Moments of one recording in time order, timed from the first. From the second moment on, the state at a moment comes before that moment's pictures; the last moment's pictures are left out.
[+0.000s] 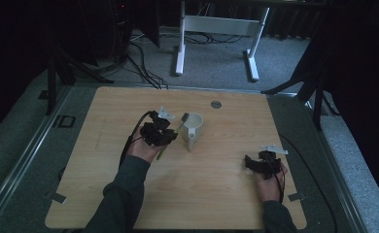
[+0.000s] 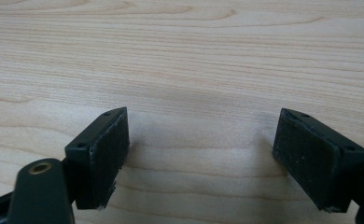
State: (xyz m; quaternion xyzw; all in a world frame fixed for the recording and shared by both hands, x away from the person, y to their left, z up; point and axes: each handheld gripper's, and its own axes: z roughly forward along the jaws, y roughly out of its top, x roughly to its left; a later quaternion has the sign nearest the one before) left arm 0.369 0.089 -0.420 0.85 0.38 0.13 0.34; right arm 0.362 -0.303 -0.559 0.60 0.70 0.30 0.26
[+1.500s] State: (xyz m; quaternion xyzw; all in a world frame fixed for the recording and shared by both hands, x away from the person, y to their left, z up) left arm 0.372 0.090 -0.413 0.82 0.38 0.16 0.40; right arm 0.362 -0.302 -0.559 0.60 0.70 0.30 0.26
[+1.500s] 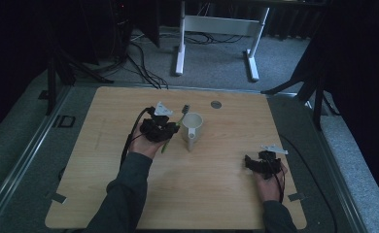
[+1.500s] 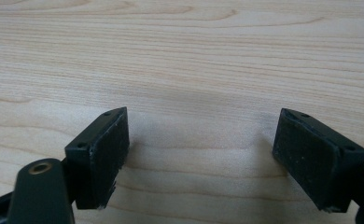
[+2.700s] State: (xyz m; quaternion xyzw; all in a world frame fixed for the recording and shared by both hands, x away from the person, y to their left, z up) left arm 0.373 0.087 -0.414 0.81 0.35 0.16 0.45; right arm 0.362 -0.302 -0.559 0.60 0.70 0.30 0.26
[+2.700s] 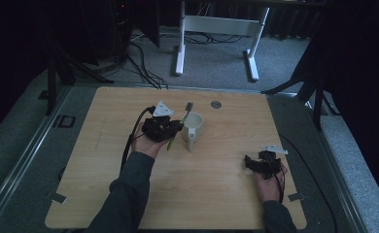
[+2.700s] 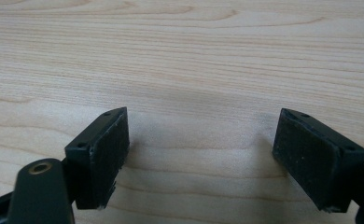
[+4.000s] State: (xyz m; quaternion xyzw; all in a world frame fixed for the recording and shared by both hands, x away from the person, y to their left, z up) left arm 0.374 0.084 -0.418 0.78 0.34 0.15 0.50; right arm 0.362 -0.302 -0.559 0.60 0.70 0.30 0.26
